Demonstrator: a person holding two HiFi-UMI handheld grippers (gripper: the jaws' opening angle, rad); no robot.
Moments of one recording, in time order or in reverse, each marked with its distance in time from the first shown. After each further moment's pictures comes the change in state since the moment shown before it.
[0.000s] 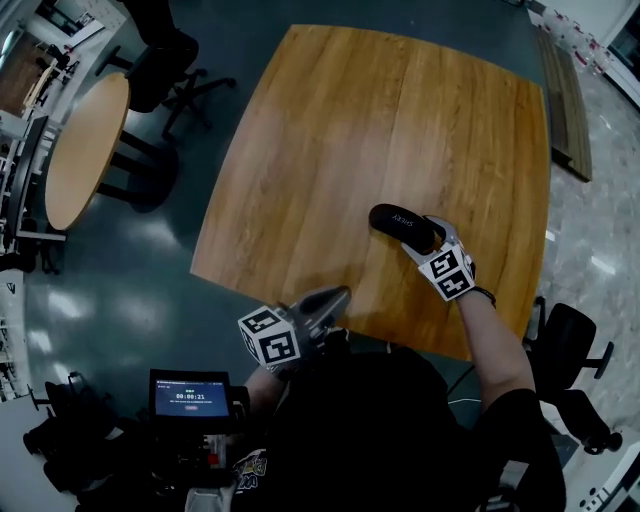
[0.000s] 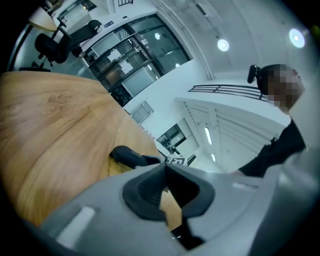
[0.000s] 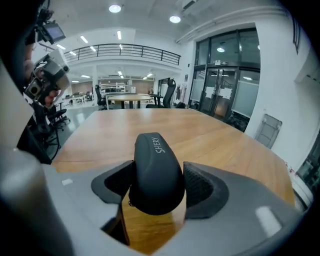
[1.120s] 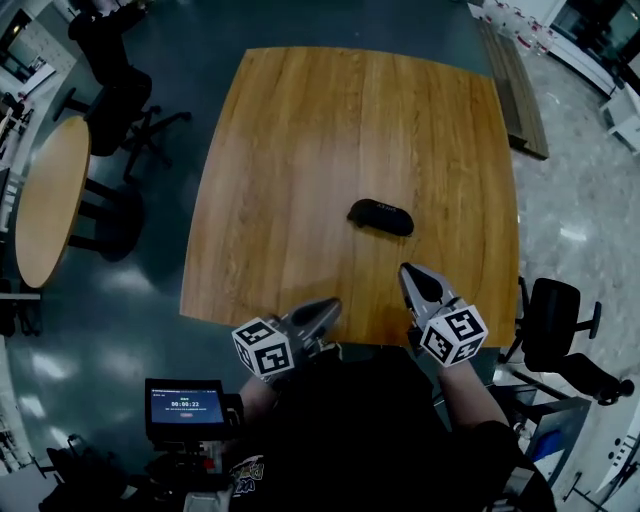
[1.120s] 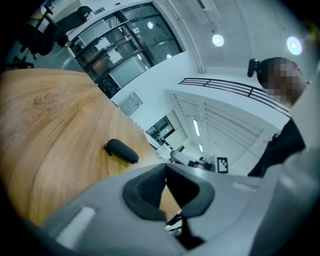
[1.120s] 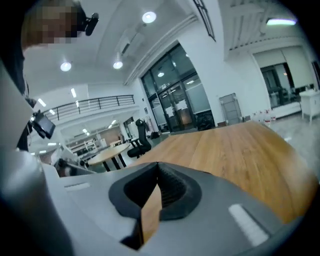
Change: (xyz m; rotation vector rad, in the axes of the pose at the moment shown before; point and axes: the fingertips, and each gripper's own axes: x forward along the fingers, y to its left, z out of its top) left arm -0.018 0.019 0.001 0.035 0.104 -0.139; right arm -0.126 0.064 0.096 0.633 -0.421 -0.169
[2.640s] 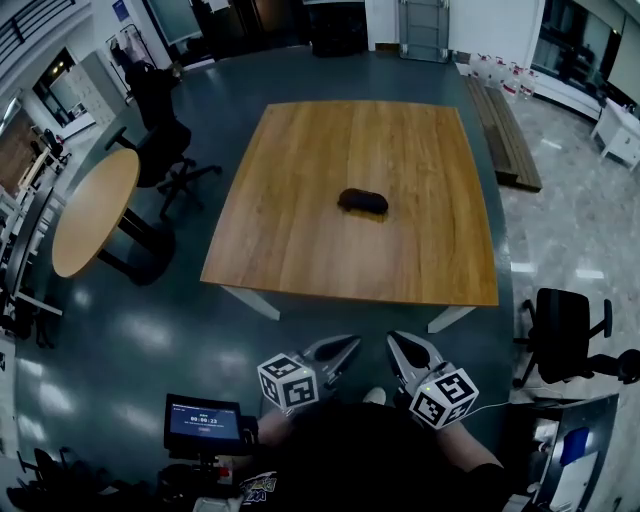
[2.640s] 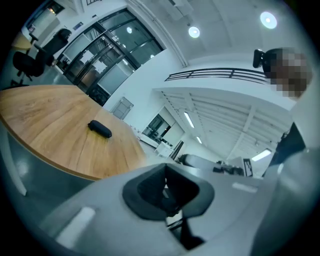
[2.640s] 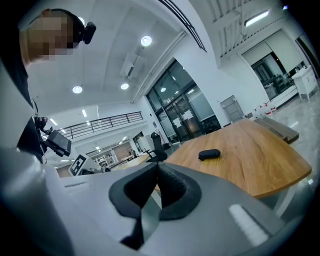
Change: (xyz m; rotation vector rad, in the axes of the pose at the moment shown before) left arm -0.052 -0.171 -0.154 0.165 0.005 0.016; right arm -0.229 0.152 -0.072 0.105 -0.160 0.108
